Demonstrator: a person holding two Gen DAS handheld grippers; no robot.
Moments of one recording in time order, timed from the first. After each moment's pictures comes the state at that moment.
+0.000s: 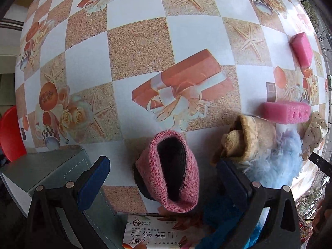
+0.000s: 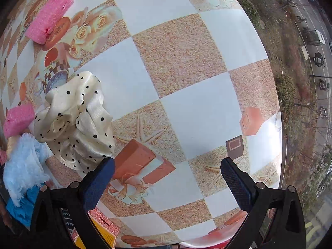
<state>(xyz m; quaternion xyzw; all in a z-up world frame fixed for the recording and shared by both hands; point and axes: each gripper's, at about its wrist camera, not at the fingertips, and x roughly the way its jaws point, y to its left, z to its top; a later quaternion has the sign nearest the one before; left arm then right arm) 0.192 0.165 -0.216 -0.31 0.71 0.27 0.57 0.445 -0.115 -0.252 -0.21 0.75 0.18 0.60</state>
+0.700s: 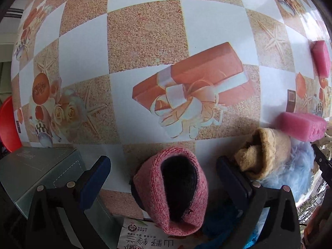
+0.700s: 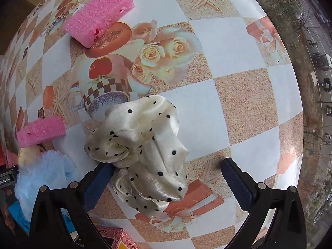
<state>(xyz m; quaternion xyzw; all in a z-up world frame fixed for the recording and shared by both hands) 0.203 0.182 -0.249 -0.32 0.73 0.29 0.53 0.428 -0.047 -0.262 -0.24 0.70 0.25 0.63</state>
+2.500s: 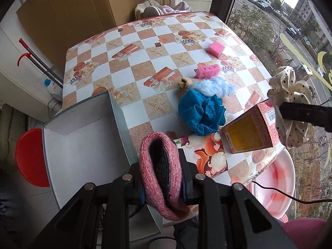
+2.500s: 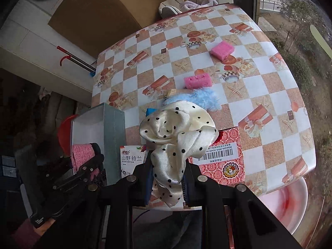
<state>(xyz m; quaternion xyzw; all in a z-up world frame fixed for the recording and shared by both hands) 0.043 0.025 -0.046 -0.18 0.57 0.25 0.76 0.202 -0.097 -0.030 -0.12 0.61 0.44 0.65</state>
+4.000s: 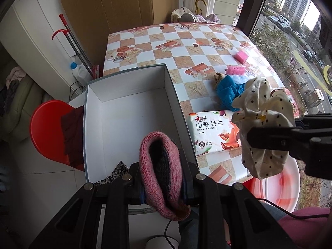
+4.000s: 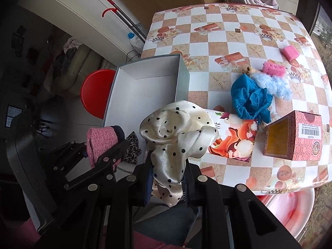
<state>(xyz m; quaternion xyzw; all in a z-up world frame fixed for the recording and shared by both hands) -0.078 0.024 -0.028 -0.21 0.53 0.33 0.76 0.051 -0.037 -0.025 -0.20 0.60 0.53 0.57</state>
